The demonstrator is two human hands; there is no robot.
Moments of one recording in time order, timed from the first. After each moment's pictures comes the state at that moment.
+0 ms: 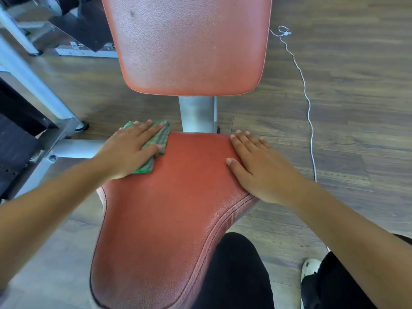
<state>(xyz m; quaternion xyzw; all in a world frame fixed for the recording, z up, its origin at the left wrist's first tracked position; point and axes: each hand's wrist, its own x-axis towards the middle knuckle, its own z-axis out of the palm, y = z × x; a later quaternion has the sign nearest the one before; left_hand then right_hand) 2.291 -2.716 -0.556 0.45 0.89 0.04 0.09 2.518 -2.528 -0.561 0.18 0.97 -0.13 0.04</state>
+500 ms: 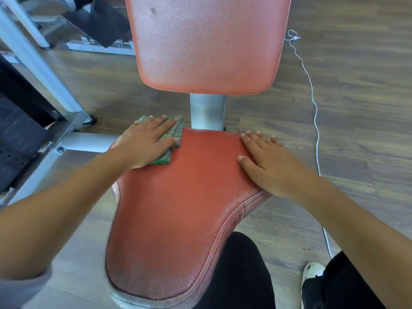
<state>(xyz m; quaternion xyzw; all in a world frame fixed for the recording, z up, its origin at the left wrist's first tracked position) 2.293 -2.707 -0.558 0.44 0.89 0.02 0.08 2.514 -2.527 -0.554 0.19 0.97 -0.14 0.06</state>
